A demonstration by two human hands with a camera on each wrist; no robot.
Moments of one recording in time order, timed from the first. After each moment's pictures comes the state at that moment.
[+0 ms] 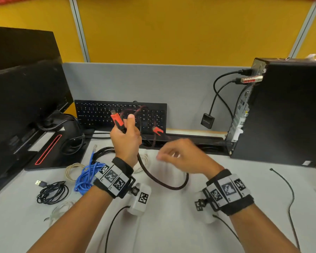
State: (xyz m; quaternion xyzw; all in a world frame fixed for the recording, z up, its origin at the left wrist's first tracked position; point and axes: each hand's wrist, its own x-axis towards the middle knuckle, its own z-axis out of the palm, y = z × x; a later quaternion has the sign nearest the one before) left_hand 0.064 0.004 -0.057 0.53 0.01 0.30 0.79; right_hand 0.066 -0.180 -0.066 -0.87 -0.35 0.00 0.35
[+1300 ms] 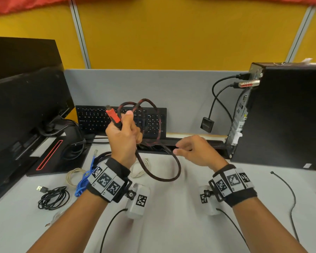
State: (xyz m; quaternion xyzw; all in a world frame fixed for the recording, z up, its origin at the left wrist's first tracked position) left_hand 0.045 0.006 -0.026 0.53 -0.07 0.31 0.79; right_hand 0.100 -0.210 -0.071 -0.91 -0.17 0.00 0.39
